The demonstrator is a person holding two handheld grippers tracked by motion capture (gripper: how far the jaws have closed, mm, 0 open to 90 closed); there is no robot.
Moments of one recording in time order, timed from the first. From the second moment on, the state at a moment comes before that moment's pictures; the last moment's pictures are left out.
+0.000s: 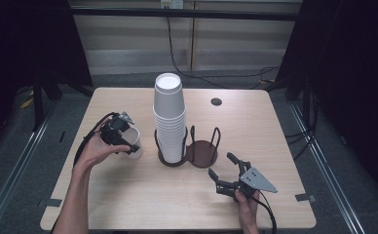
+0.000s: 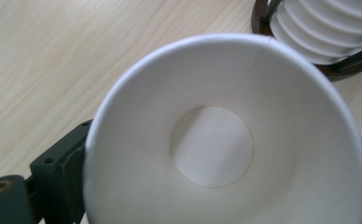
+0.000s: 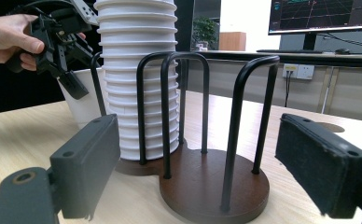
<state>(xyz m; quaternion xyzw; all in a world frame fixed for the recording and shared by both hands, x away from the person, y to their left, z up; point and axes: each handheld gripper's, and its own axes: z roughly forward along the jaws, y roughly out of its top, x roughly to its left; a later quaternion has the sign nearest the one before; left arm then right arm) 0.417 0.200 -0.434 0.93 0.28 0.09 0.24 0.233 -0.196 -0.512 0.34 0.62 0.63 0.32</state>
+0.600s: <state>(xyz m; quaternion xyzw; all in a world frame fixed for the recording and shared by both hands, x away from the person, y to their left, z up) 0.409 0.206 -0.456 0.91 0.30 0.11 0.27 0.234 -0.196 -0.512 0.34 0.62 0.63 0.32</state>
